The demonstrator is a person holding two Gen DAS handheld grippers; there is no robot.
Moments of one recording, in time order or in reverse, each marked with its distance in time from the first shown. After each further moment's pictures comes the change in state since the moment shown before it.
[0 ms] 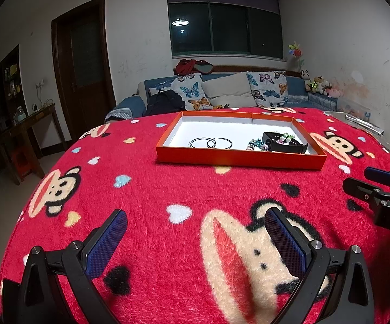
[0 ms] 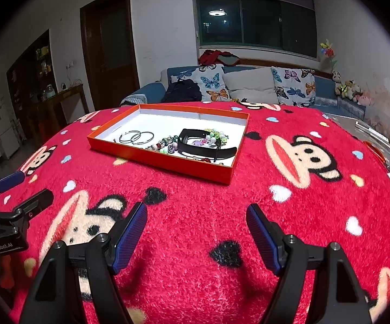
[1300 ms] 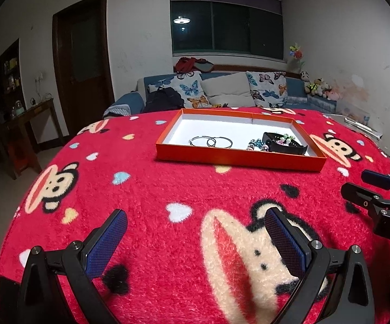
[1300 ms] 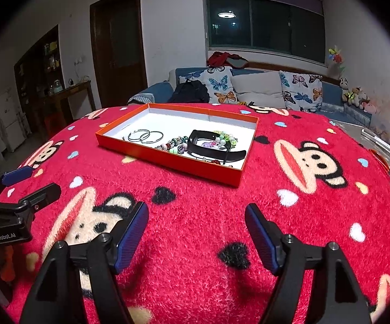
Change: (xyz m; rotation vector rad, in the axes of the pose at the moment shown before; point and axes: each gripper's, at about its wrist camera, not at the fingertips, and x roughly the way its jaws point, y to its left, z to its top) left arm 0.002 0.004 -0.002 -0.017 0.003 -0.011; right arm -0.003 0.009 -0.001 -0.046 -0.008 0.021
